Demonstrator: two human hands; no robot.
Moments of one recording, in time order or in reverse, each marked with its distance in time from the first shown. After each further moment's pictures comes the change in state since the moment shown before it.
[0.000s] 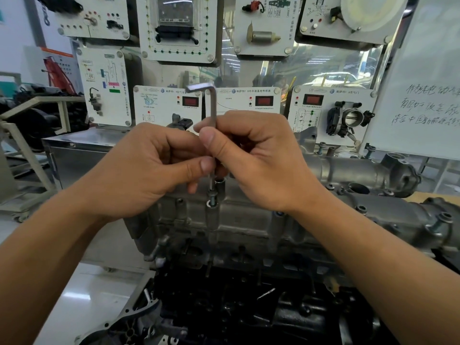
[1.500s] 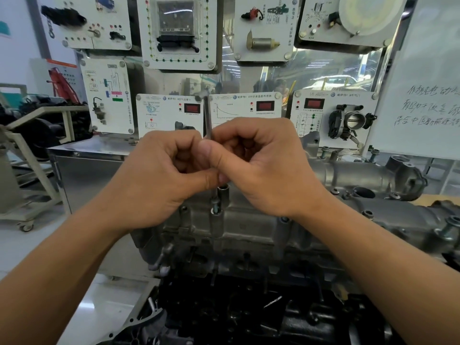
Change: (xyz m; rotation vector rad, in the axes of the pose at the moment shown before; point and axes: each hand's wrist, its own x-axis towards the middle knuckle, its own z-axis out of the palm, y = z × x) left_hand 0.005 -0.007 0.009 0.029 0.155 0.012; right_hand 0.000 -0.001 0.001 0.007 0.041 0.028
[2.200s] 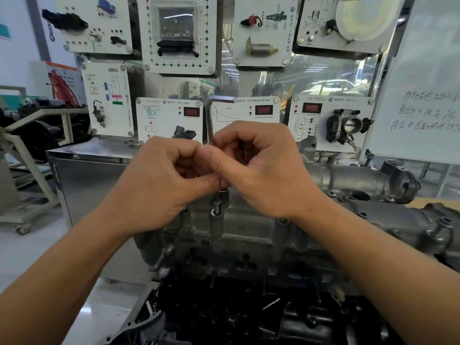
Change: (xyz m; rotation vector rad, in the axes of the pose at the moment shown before) left_hand -0.002 0.005 0.000 0.100 0.032 -0.015; right_hand 0.002 0.001 0.000 -0.028 0.017 0.012
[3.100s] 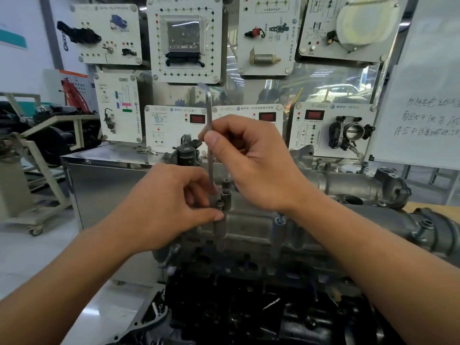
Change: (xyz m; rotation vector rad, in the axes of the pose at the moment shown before) left_hand -0.012 0.003 -0.005 0.367 -0.106 -0.088; right_hand 0.016 -0.013 -0.002 0.038 -0.076 -0.002
